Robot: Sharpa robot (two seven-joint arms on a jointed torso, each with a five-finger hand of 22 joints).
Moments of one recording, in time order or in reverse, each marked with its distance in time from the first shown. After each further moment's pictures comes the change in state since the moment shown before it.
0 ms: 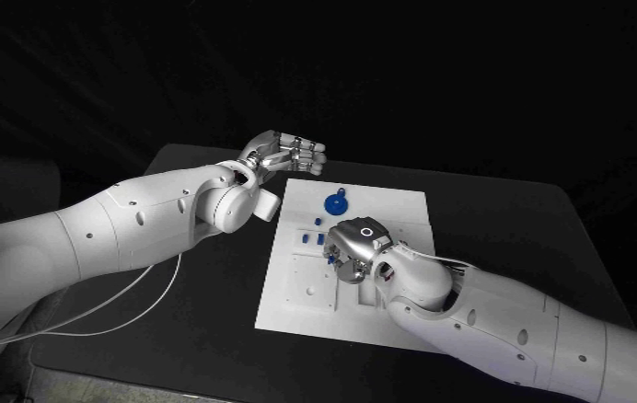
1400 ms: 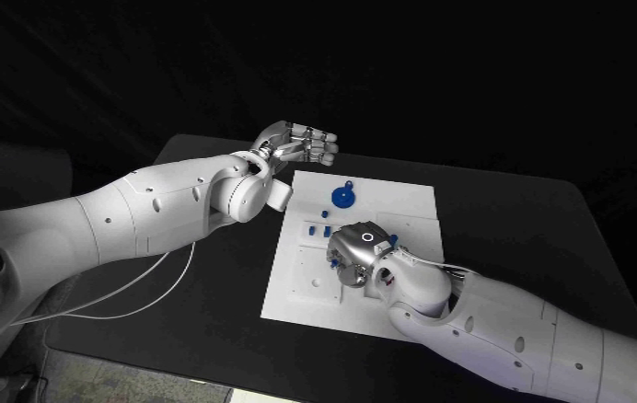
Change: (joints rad) left arm 0.000 0.016 0.000 -0.004 0.021 -0.024 0.000; left_hand 0.000 0.000 0.001 0.013 0.000 -0.003 -0.003 0.000 0.000 -0.007 0.000 0.000 0.000 0.000 0.000 0.000 0.000 0.000 0.000 0.000 0.000 -0.027; right arm -0.026 0.028 -0.022 -0.030 -0.033 0.001 0.001; right_hand 0.001 -0.002 -0.001 -0.002 0.000 -0.002 0.002 0.000 -0.001 0.000 0.000 0.000 -0.001 0.000 0.000 -0.004 0.001 -0.001 0.000 0.000 -0.001 0.000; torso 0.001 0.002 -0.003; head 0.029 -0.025
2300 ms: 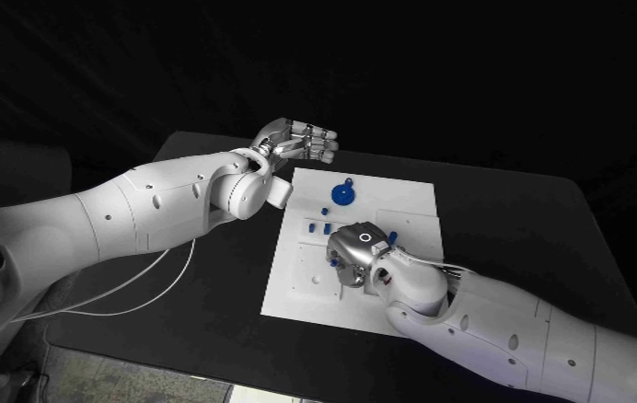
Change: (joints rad) left arm 0.000 0.002 0.000 -0.002 0.001 0.002 -0.004; left_hand 0.004 -0.004 0.003 0.003 0.000 -0.003 0.004 0.000 0.000 0.000 0.000 0.000 0.000 -0.004 0.004 0.000 0.000 0.000 0.004 0.004 0.000 -0.010; right arm 0.001 0.015 -0.020 -0.023 -0.006 0.002 0.001; right_hand 0.000 0.000 0.002 -0.004 0.000 0.004 -0.002 -0.004 0.000 0.000 0.000 0.000 0.000 0.000 0.000 0.000 0.001 0.000 0.000 0.000 0.000 0.001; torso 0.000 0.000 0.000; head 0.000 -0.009
